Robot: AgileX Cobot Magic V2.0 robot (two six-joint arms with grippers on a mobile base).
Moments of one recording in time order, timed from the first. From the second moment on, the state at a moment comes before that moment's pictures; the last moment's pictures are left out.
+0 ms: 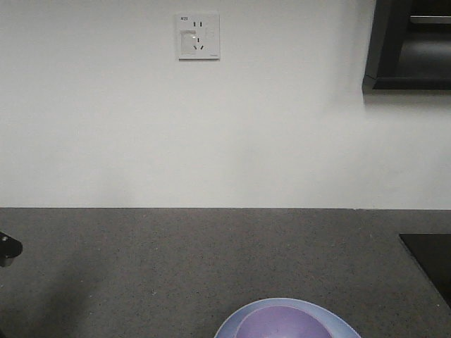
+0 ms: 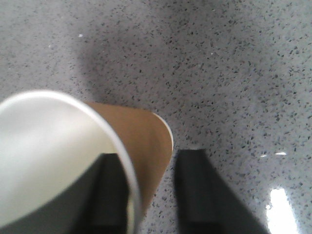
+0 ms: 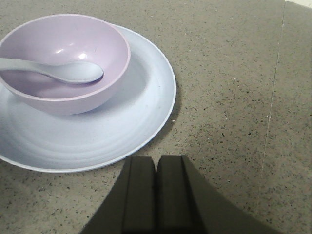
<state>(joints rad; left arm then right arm) -0.24 1.33 -1.04 0.31 1.03 0.00 0.19 0.55 -0.44 0.16 0.58 -0.31</state>
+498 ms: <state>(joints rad) -0.32 1.34 -1.34 0.13 1.09 0.14 0.19 0.55 -0.44 0.16 0.59 -0.31</state>
